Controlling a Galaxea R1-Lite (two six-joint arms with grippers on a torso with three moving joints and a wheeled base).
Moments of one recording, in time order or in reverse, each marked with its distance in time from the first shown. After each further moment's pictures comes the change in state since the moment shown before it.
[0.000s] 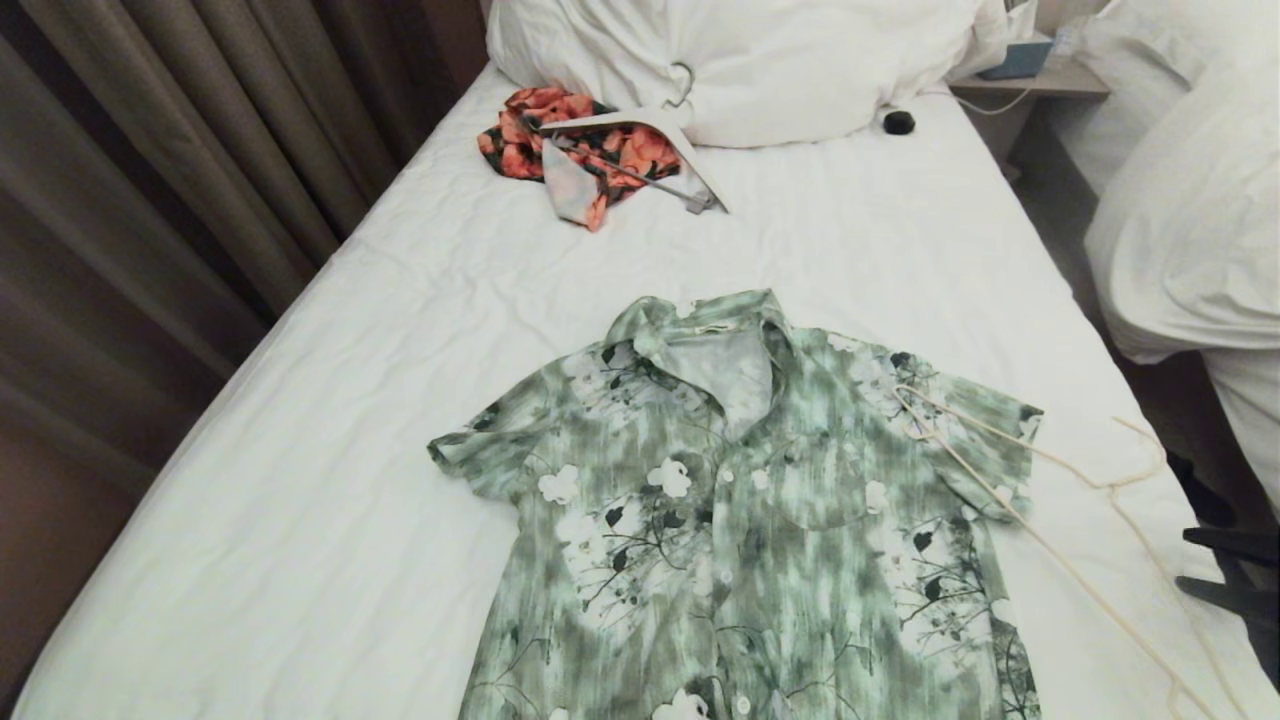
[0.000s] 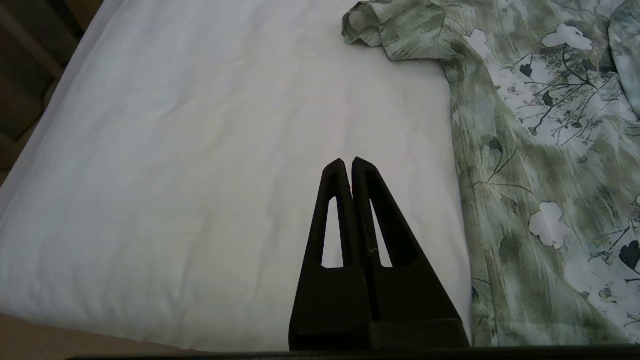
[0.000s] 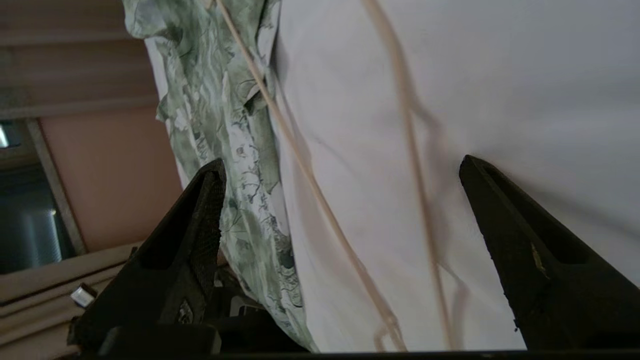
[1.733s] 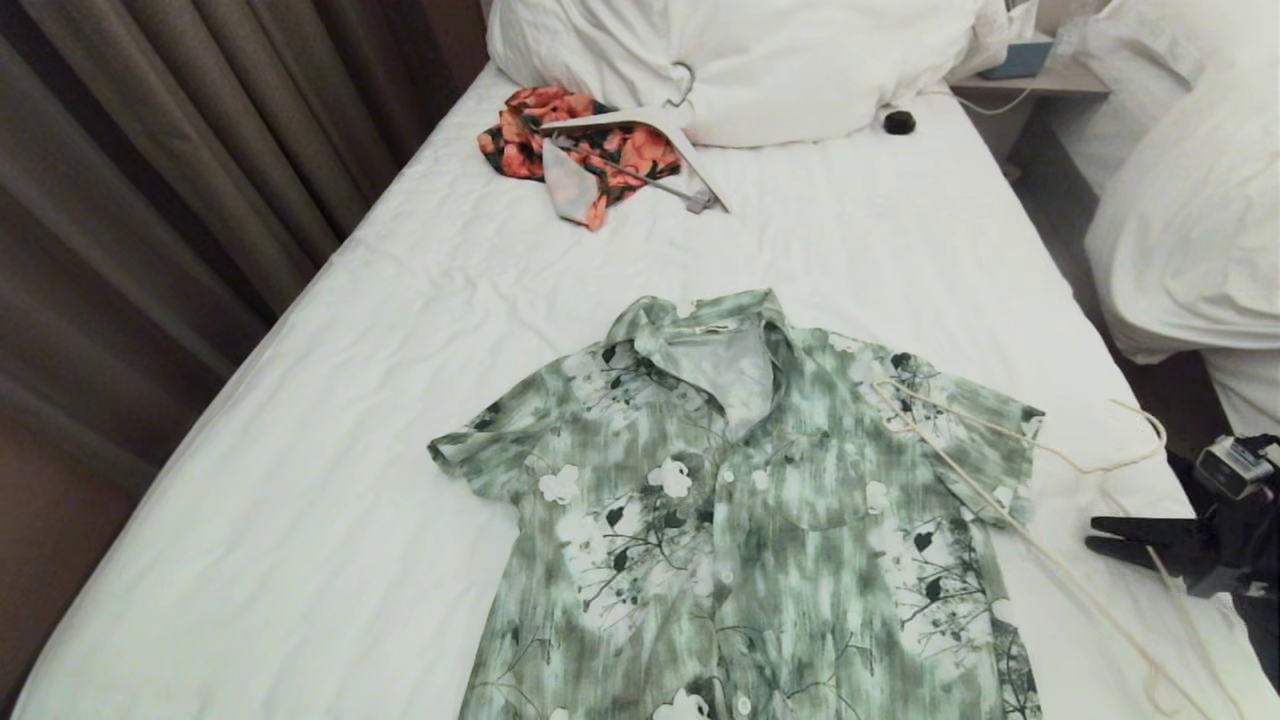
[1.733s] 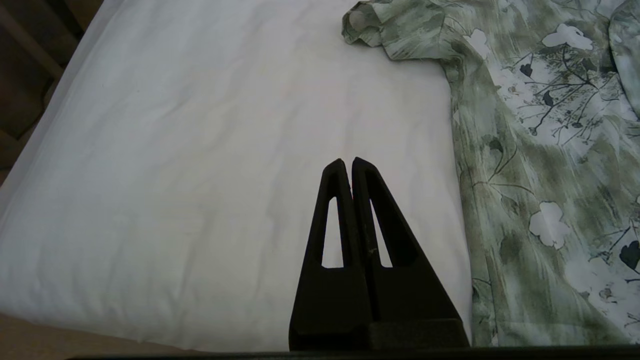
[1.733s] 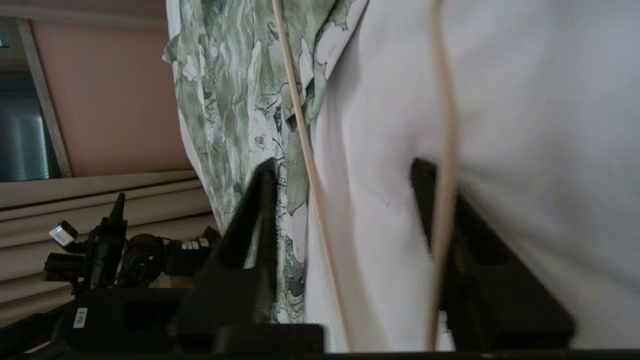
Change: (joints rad) left arm 0.000 0.000 0.000 0.000 0.000 0.000; right arm 0.218 0.014 -0.015 -0.146 0.030 0.042
